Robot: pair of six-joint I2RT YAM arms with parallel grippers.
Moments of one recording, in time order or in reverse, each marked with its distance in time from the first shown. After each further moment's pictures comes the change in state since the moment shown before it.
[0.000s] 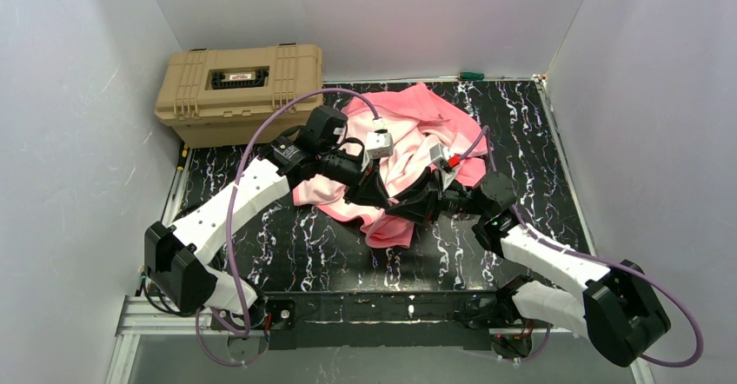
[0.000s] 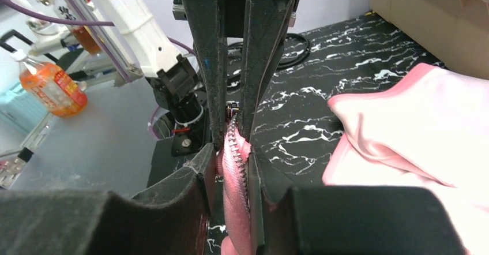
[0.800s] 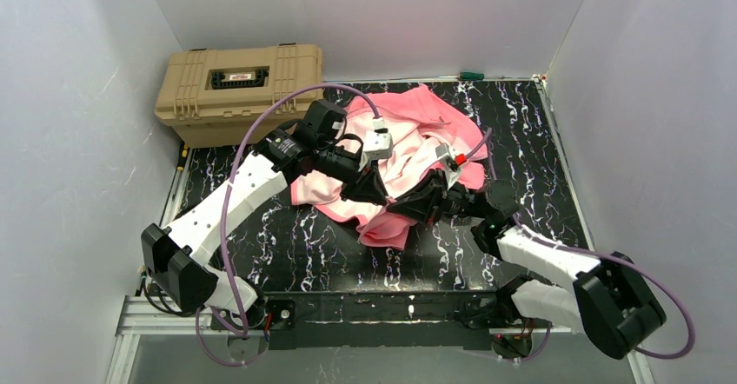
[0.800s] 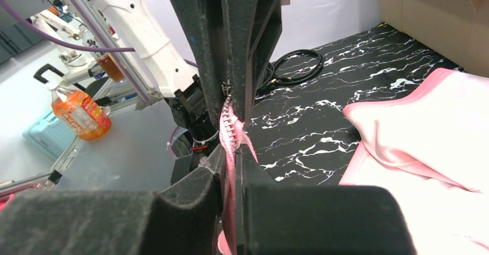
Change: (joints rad) left arm -0.006 0.008 0.106 -0.145 -0.022 0.146; right arm -0.012 0.030 -0.069 0.234 0.021 0.183
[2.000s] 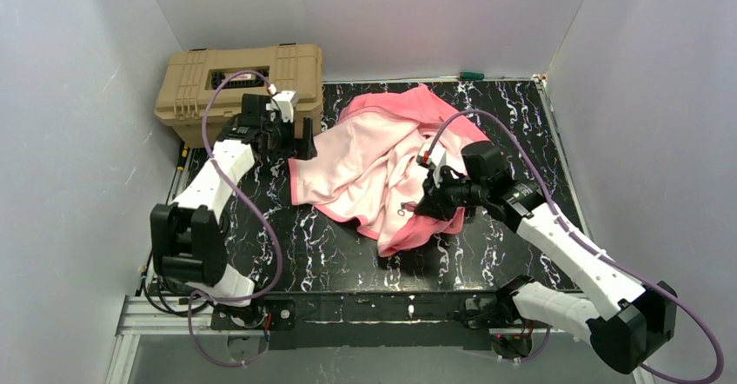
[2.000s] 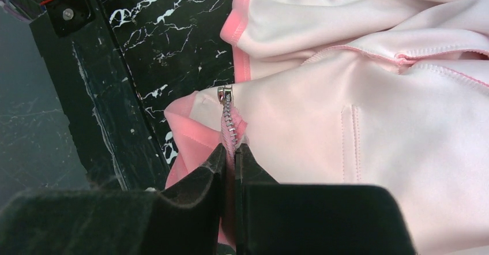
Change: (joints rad) left arm 0.537 0.063 -0.220 0.272 -0.616 -0.467; right arm -0.006 -0.054 0.493 -1.575 0.319 -0.781
